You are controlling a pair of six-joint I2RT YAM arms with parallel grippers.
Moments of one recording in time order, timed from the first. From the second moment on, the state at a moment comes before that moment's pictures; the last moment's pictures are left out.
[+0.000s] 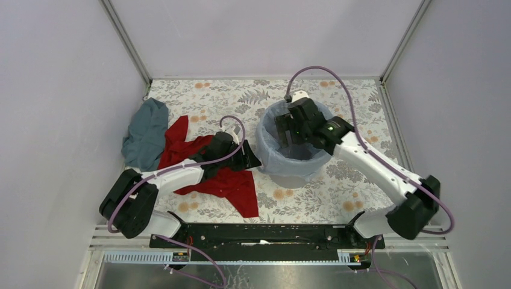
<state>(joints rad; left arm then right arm) -0.62 1.38 0.64 0.08 0.26 -0.81 0.71 1.44 1.34 -0.74 0.30 0.26</state>
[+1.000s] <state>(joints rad) -0.63 1.18 0.67 -0.05 0.13 -0.81 0.71 1.36 1.32 -0.76 0.39 0.22</state>
